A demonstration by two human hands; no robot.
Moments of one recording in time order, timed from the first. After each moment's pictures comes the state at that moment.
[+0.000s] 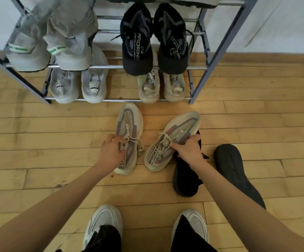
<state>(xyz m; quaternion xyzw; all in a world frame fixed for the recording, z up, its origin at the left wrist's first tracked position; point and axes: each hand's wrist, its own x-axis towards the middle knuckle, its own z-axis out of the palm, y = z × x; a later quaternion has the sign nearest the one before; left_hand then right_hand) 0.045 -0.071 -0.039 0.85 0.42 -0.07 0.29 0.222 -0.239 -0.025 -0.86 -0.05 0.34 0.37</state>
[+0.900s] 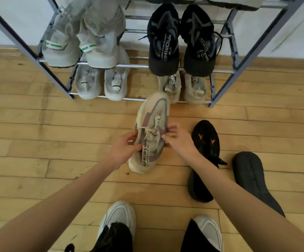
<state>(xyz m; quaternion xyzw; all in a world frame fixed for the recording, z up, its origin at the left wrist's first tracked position) 0.031 -0.060 0.004 0.65 0.45 0.01 0.61 0.186 -0.169 -0.002 -0.77 -0.21 0.41 0.44</state>
